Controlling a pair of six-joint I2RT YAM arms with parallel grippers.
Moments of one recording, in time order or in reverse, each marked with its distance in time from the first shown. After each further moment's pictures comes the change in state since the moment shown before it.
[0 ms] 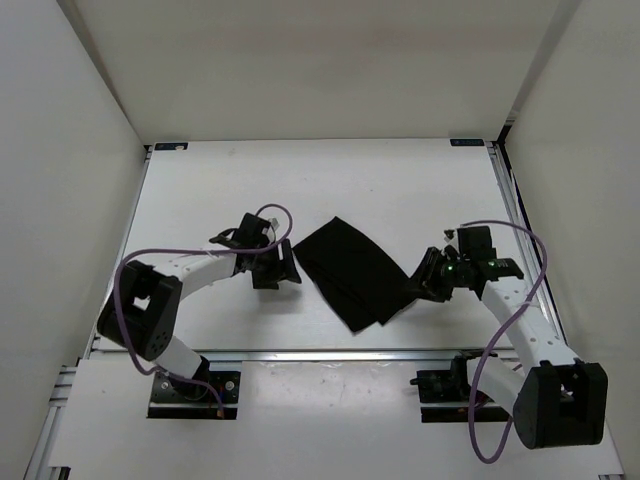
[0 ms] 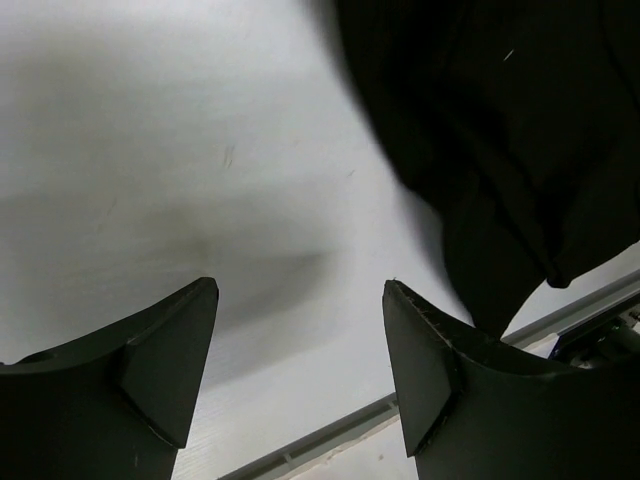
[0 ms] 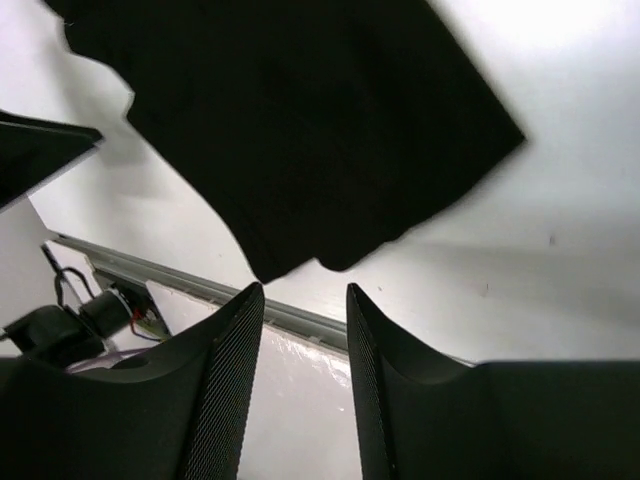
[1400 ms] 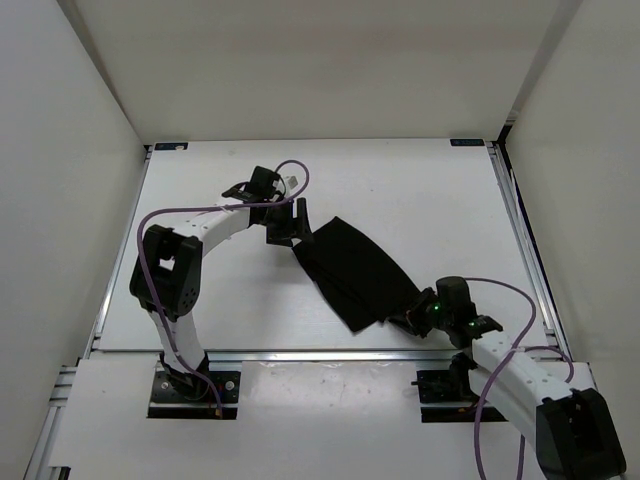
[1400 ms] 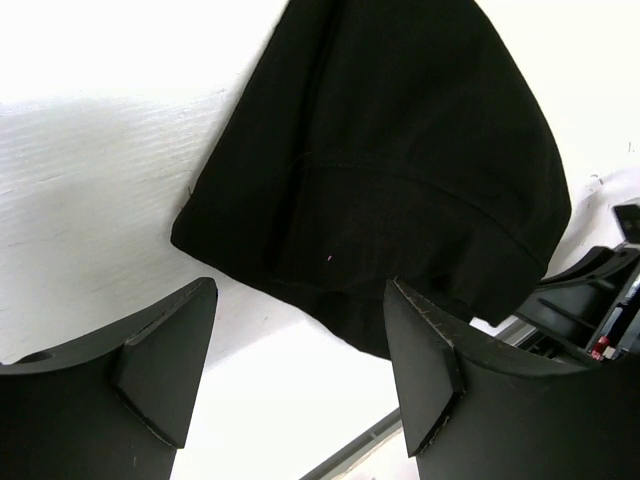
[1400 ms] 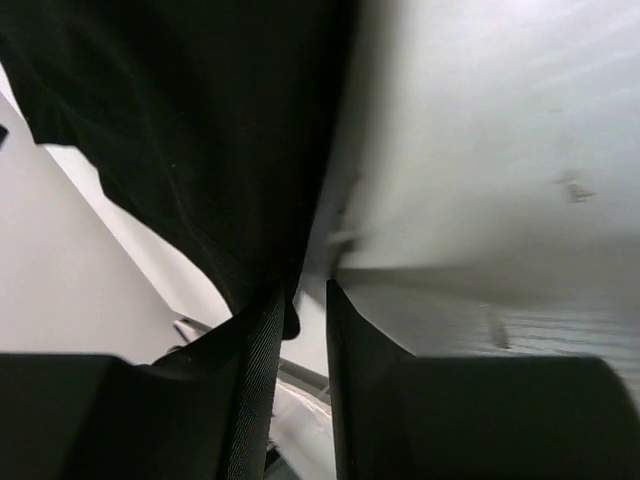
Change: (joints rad) left arm 0.058 0.330 0.534 -0.161 0.132 0.211; right arm 0.200 -0.248 -0.589 0.535 0.146 0.749
